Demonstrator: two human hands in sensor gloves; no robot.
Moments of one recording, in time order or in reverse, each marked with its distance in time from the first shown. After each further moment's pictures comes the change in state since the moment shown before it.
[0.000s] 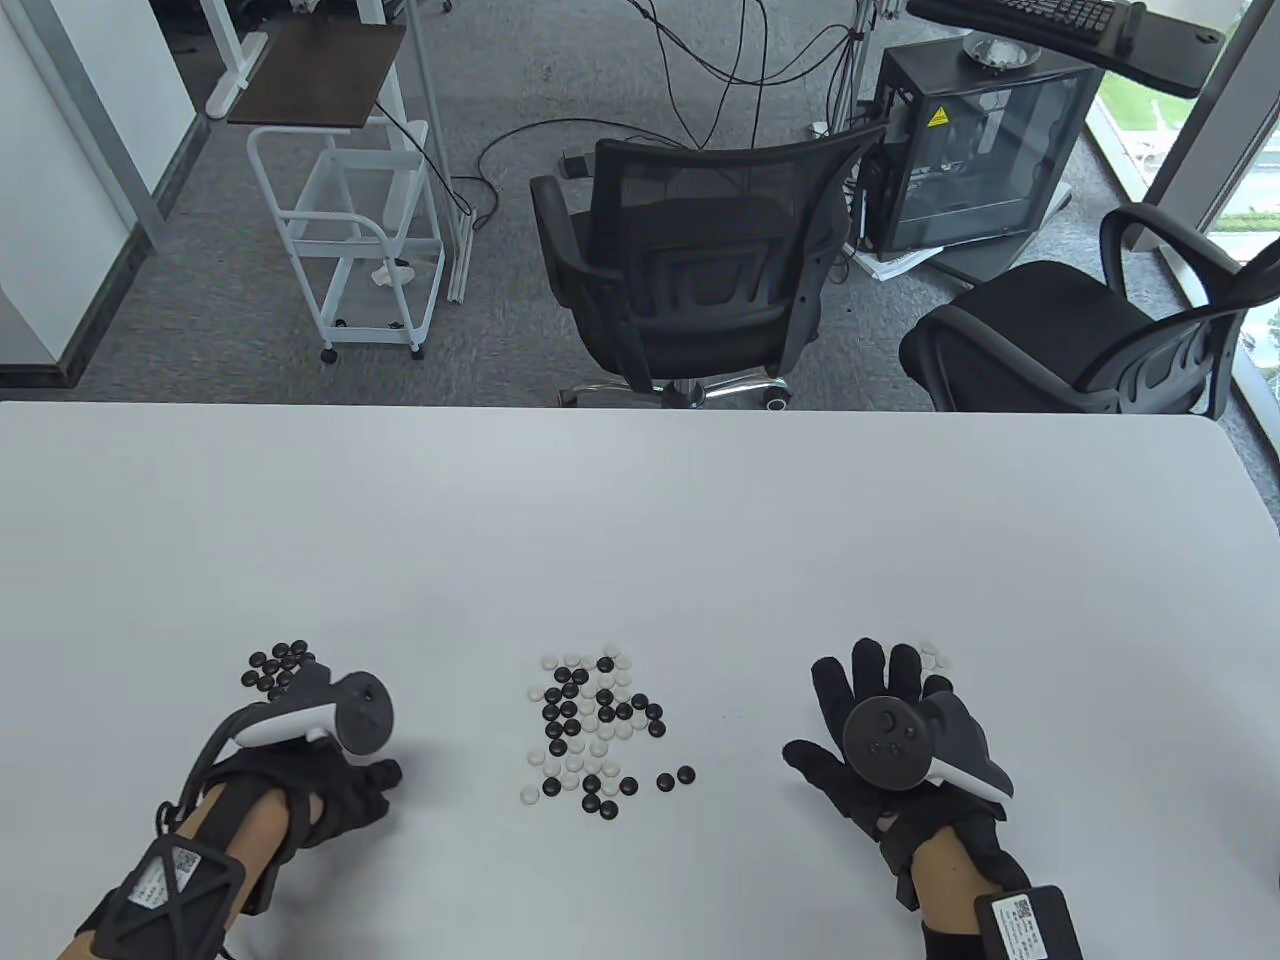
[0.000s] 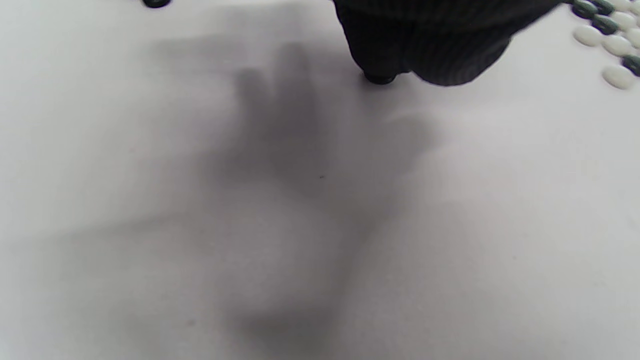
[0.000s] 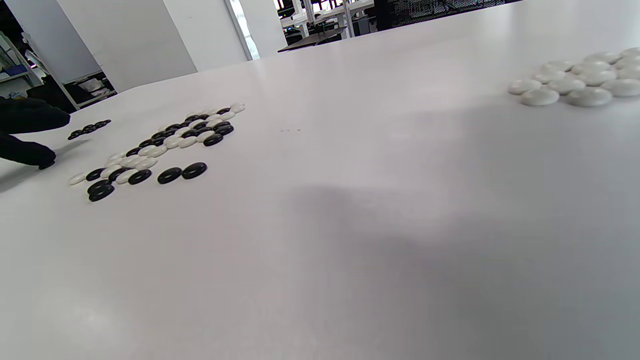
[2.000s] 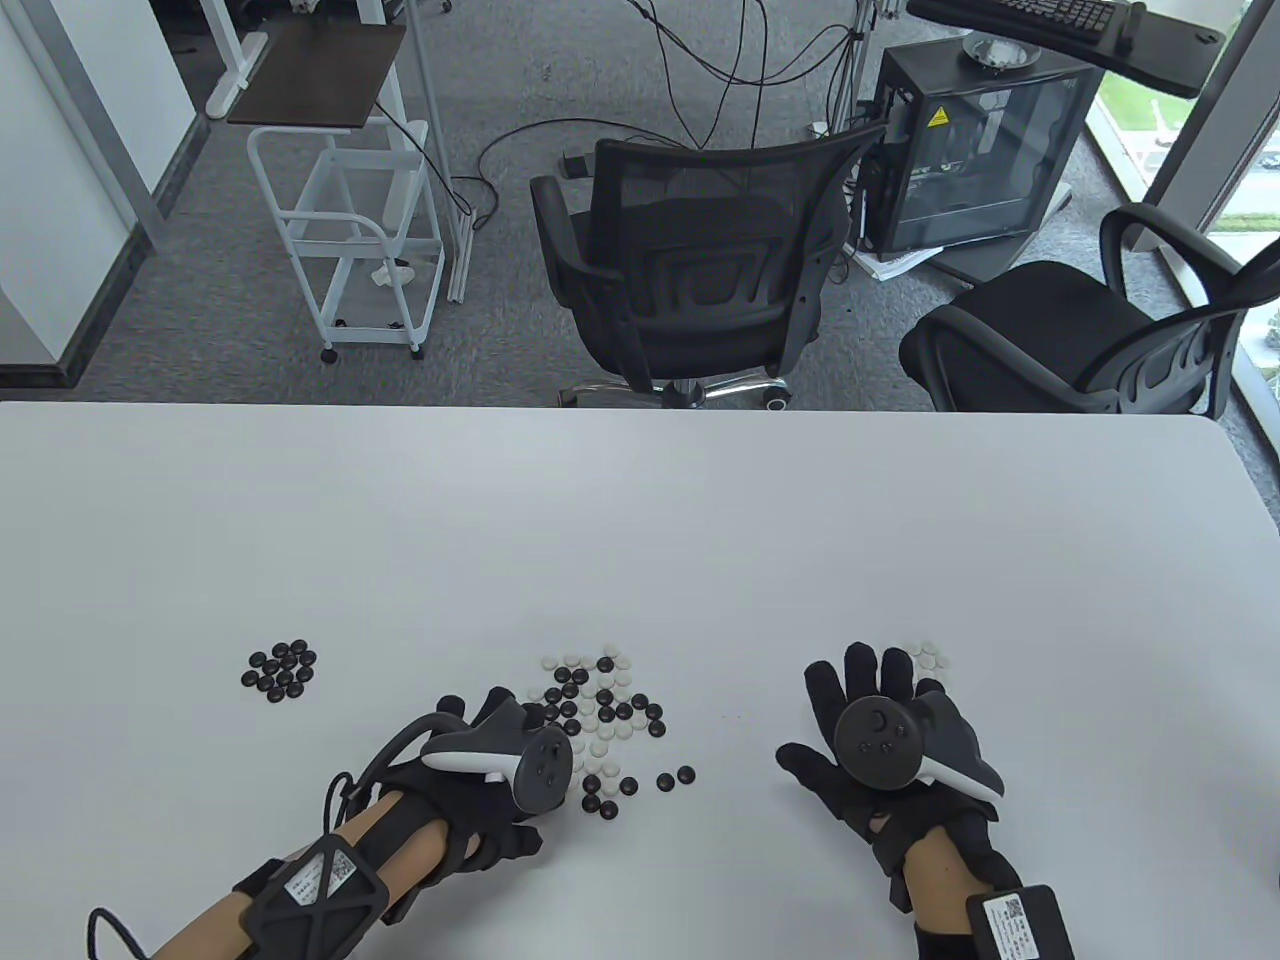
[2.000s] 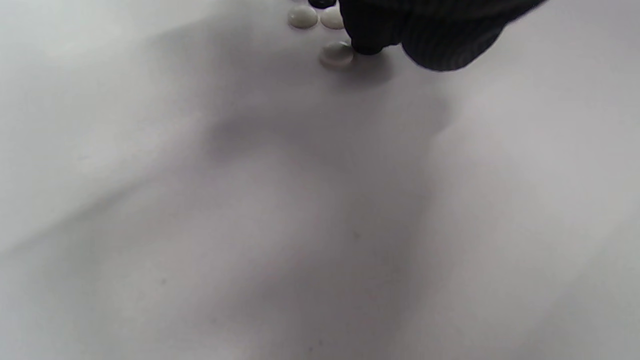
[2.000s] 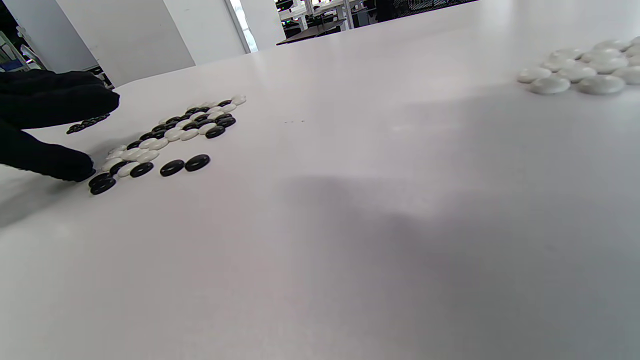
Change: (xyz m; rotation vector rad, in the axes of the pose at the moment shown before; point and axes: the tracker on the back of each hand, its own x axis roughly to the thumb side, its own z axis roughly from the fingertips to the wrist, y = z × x) left_hand 0.174 -0.013 -0.008 0.008 -0.315 -0.409; right_hand 0.004 0.004 -0.003 0.018 0.007 -0.003
